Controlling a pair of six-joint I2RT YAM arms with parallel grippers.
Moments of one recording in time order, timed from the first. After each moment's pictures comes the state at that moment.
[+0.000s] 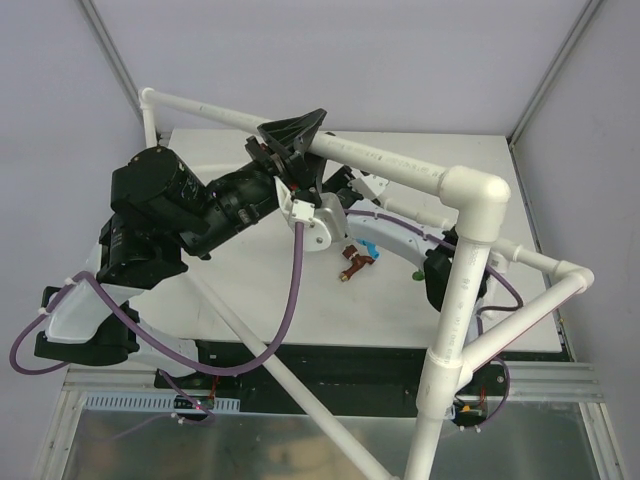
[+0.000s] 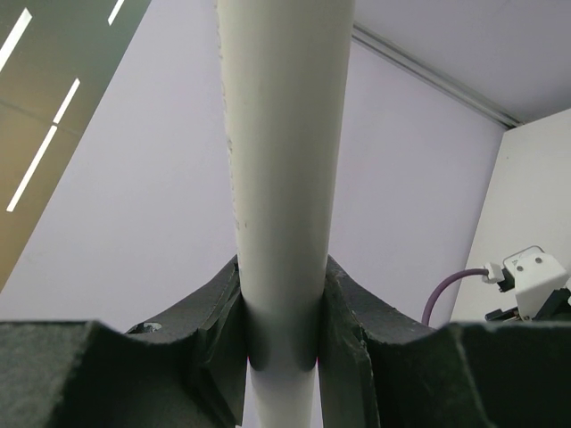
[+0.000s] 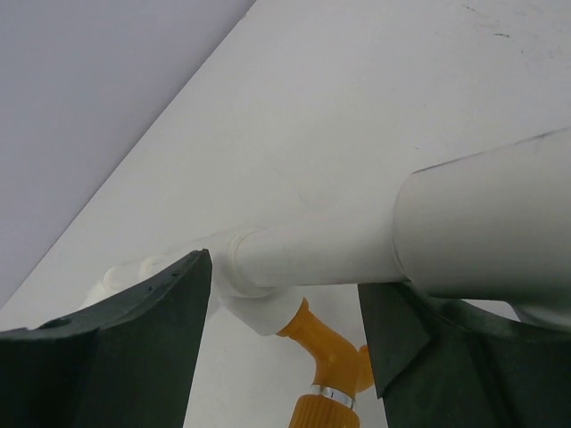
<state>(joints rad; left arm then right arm) -1.35 1.32 2.11 -0.56 -0.32 1.21 0.89 1.97 1.67 -0.76 1.17 1.55</state>
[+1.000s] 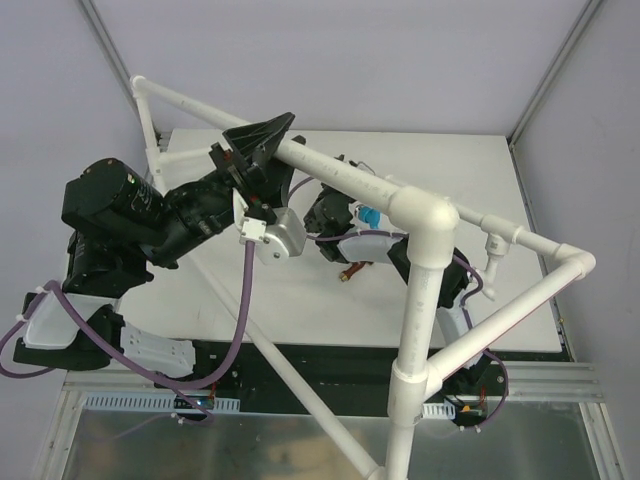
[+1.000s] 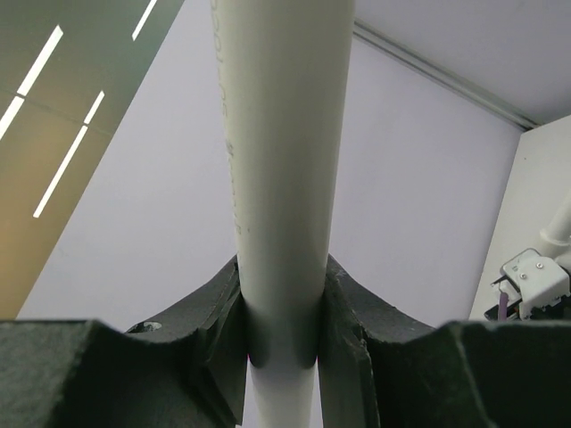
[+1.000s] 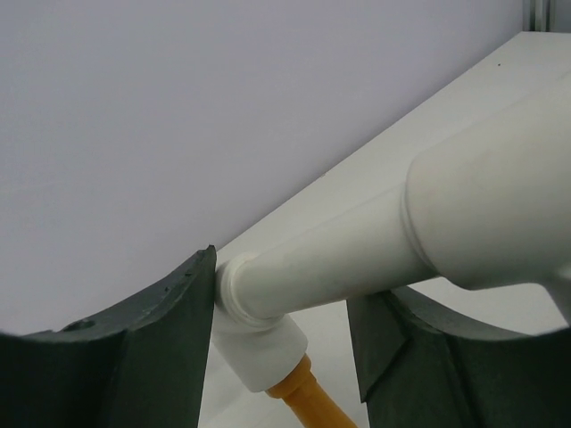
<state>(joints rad) -1.35 1.20 2.03 -0.56 -0.34 1.25 0.88 2.14 1.35 1.26 1.36 0.01</state>
